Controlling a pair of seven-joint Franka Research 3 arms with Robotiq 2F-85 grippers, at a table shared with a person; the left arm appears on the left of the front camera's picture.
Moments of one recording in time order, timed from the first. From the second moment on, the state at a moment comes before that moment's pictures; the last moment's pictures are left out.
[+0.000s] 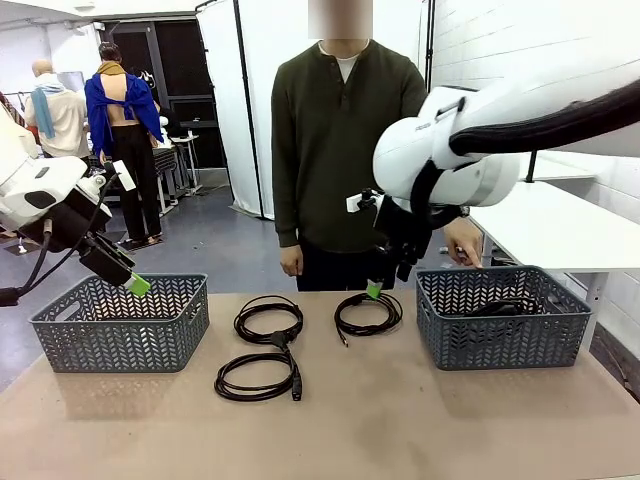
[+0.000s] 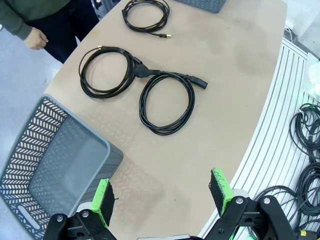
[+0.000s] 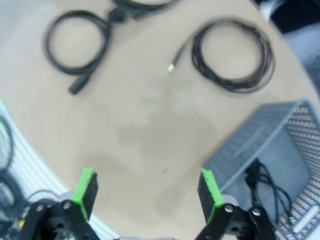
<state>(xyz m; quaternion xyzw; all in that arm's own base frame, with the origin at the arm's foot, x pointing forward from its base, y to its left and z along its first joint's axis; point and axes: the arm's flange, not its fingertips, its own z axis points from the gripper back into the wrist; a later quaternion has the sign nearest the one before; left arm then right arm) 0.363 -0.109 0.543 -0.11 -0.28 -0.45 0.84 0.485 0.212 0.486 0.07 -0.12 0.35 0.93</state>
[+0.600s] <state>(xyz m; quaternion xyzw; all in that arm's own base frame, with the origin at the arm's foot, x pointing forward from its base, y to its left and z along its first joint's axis) 0.363 -0.109 0.543 -0.11 -0.28 -0.45 0.84 0.567 0.242 0.465 0.07 -0.09 0.14 0.98</state>
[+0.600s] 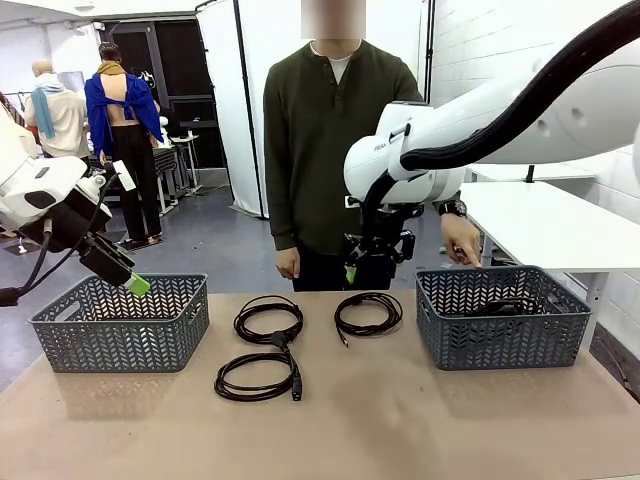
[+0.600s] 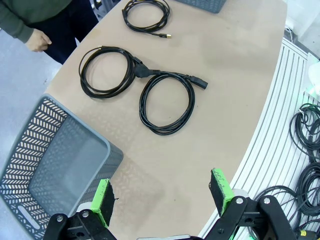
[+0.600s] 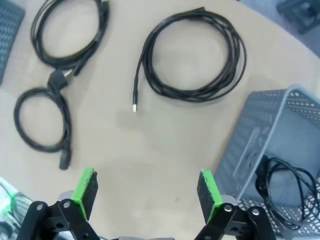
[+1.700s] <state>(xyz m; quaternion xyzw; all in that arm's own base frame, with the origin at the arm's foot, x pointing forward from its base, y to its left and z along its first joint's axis) 0.363 -0.109 0.543 -0.11 -0.28 -0.45 0.84 0.581 0.251 0.458 0.07 -0.09 0.06 0.99</state>
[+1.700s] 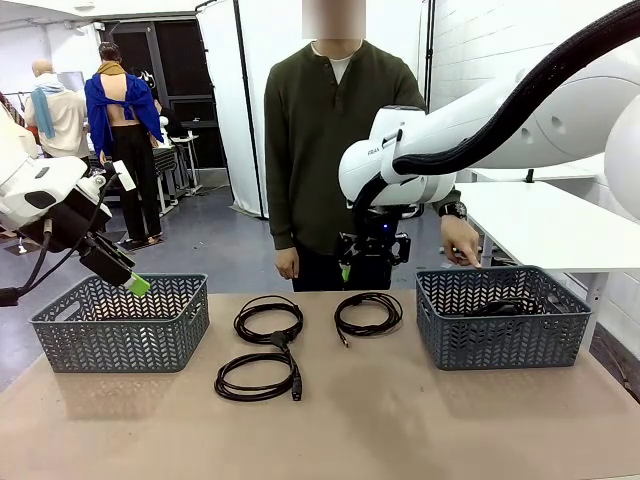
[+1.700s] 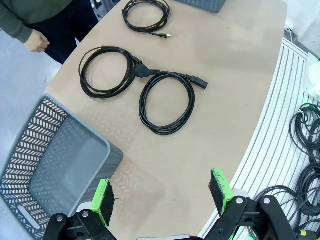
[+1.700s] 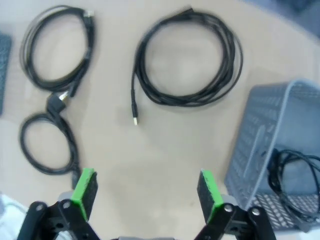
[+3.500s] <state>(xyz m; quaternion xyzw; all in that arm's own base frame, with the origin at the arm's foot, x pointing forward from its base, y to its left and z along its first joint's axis) 0.363 -0.109 0.543 -0.11 -0.28 -0.45 0.84 0.666 0.287 0.406 0.04 -0.09 -0.36 0.93</state>
